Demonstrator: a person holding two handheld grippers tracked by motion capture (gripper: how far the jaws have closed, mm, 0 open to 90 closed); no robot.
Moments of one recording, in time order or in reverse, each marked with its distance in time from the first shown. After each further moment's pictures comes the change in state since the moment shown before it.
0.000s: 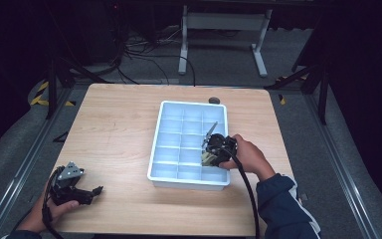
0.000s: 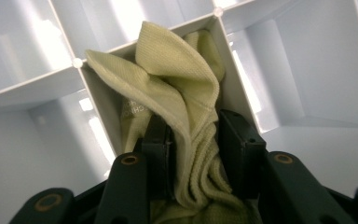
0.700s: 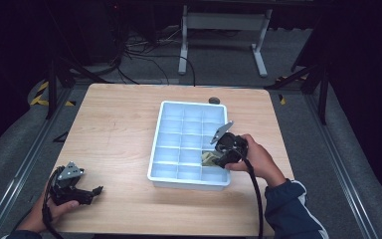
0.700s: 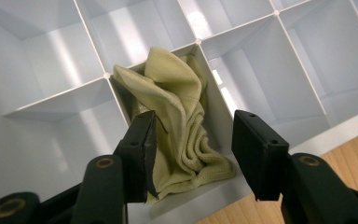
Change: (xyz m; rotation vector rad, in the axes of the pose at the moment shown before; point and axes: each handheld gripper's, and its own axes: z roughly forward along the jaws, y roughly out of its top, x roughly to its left) left arm 0.000 0.000 0.000 0.005 -0.001 0.001; right arm 0.007 -0.021 -0.030 -0.190 -0.048 0.038
